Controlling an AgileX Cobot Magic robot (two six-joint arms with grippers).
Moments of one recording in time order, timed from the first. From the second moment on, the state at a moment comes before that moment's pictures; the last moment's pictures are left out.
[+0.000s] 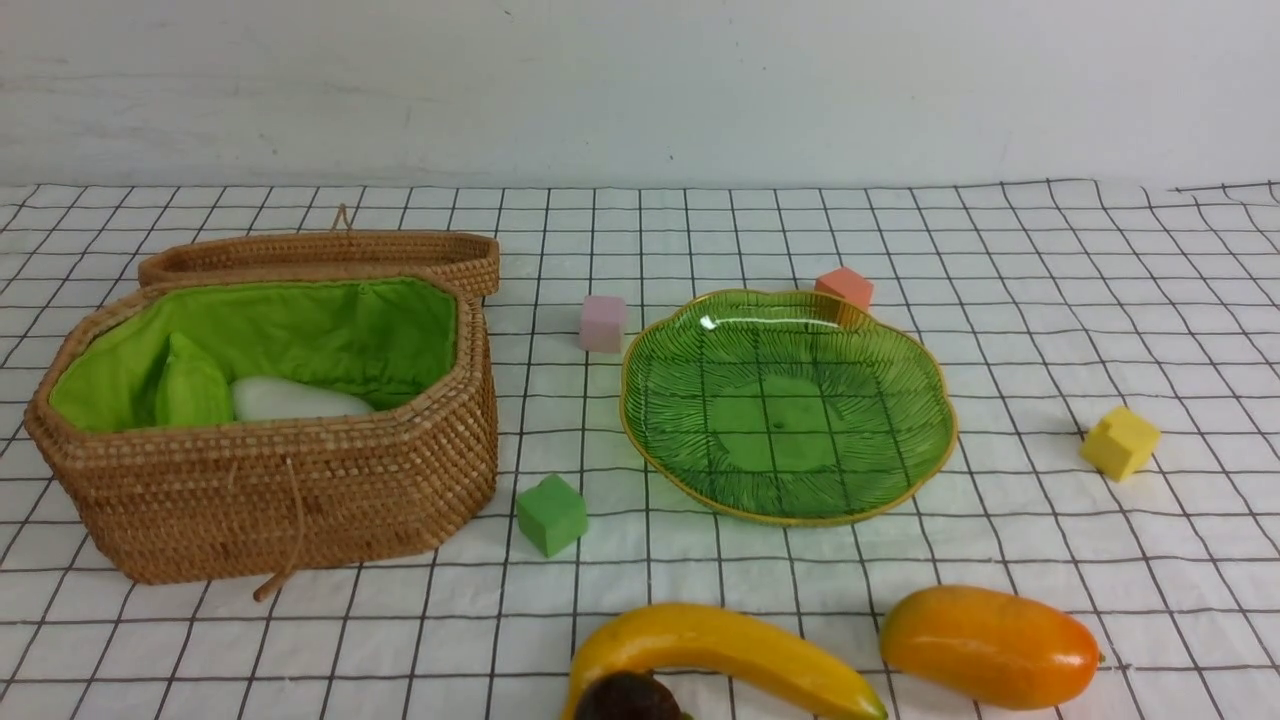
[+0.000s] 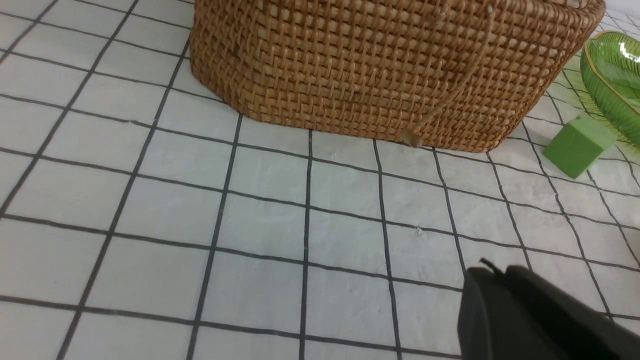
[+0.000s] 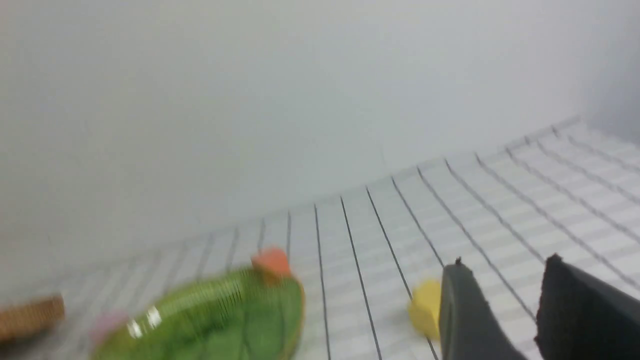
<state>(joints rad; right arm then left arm) -0.06 -0.01 0.03 0.17 -0.13 0.11 -0.08 -0.01 0.03 -0.05 0.40 -0.26</state>
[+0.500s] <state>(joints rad) -0.03 0.34 -0.70 -0.02 0.34 0.31 -0.08 -0.01 0.03 -0.05 0.39 -0.26</state>
